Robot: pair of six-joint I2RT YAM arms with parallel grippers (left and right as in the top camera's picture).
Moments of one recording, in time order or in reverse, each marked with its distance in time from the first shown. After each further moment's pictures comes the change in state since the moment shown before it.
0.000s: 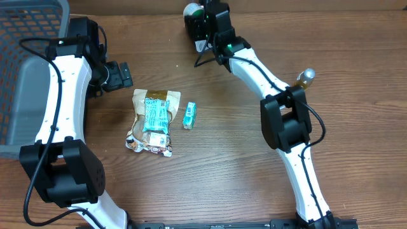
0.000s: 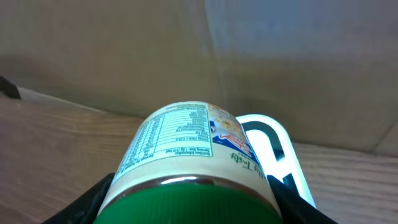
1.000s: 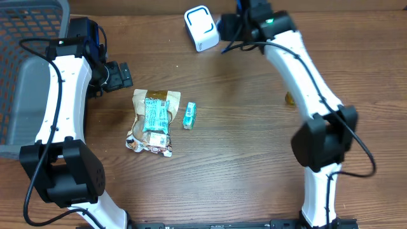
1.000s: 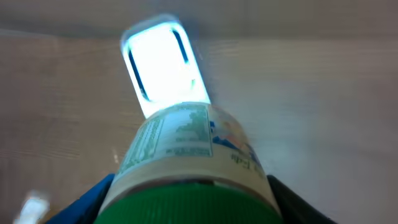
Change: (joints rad) left arm 0.000 0.000 0.000 0.000 0.000 0.000; right arm -0.095 -0.384 0.020 -0.908 -0.015 0.023
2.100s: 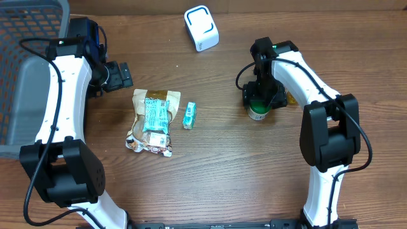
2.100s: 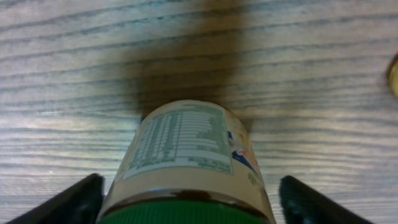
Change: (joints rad) left arm 0.000 0.000 -0.002 0.003 0.000 0.000; right arm -0.074 -0.019 -0.493 -0.286 -0.006 -0.002
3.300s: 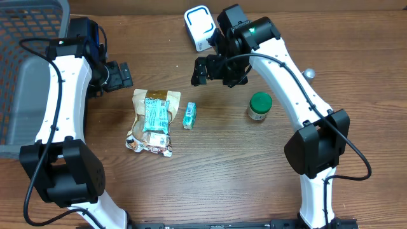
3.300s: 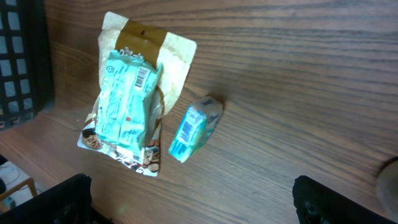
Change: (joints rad) left arm 0.000 0.000 0.000 0.000 0.000 0.000; right arm 0.195 0.005 0.444 -0.092 -0.379 0.020
